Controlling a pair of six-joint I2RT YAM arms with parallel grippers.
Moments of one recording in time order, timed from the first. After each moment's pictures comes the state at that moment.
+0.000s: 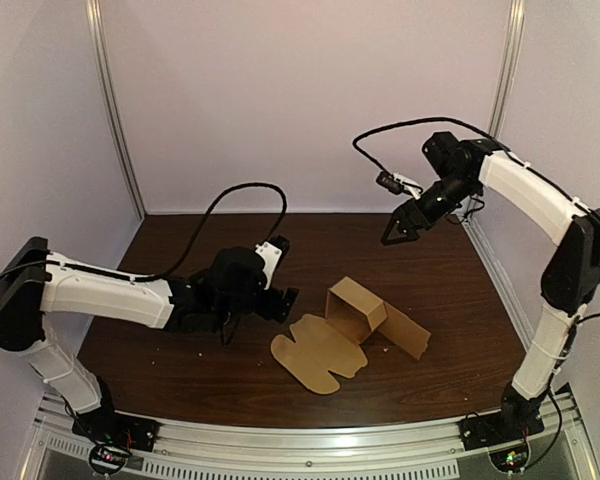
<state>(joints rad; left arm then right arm) -1.03 1.61 0.90 0.19 -0.44 -0.25 0.35 1.86 1.88 -1.23 -0.67 -0.39</state>
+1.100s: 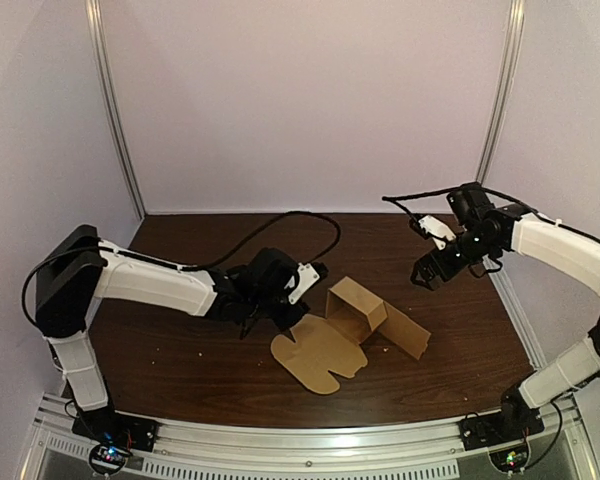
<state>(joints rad) -1.00 1.80 1.10 -0.02 -0.28 -0.01 0.34 1.45 1.16 -0.73 -0.20 -0.25</state>
